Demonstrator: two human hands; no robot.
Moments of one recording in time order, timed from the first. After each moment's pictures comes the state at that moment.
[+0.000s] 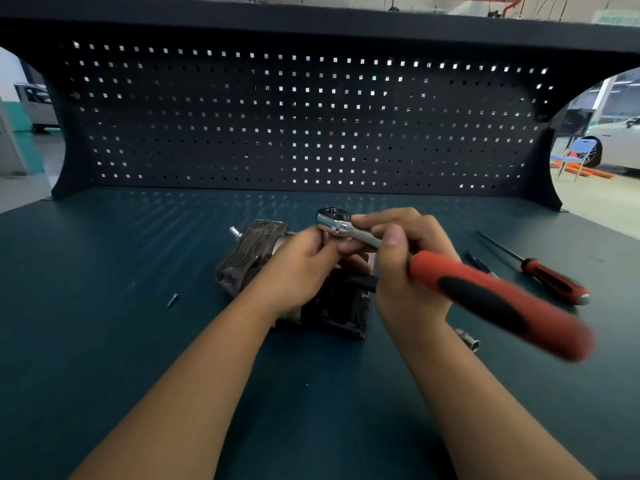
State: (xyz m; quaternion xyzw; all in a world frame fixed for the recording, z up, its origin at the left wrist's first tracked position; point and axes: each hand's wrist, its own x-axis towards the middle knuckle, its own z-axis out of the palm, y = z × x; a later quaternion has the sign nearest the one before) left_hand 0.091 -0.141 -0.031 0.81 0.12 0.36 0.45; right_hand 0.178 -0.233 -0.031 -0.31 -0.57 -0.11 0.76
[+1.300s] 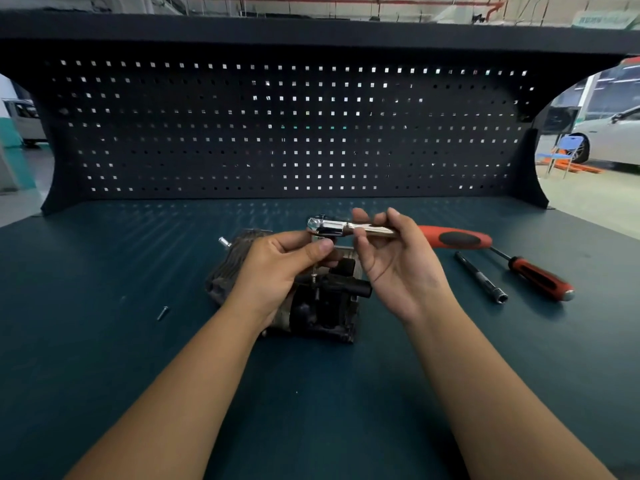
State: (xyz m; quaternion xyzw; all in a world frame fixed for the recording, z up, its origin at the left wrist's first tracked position) left_hand 0.089 -0.145 -0.031 0.66 0.11 0.42 0.62; right_hand 0.213 -0.236 -0.014 -0.20 -0.27 0.46 0.82
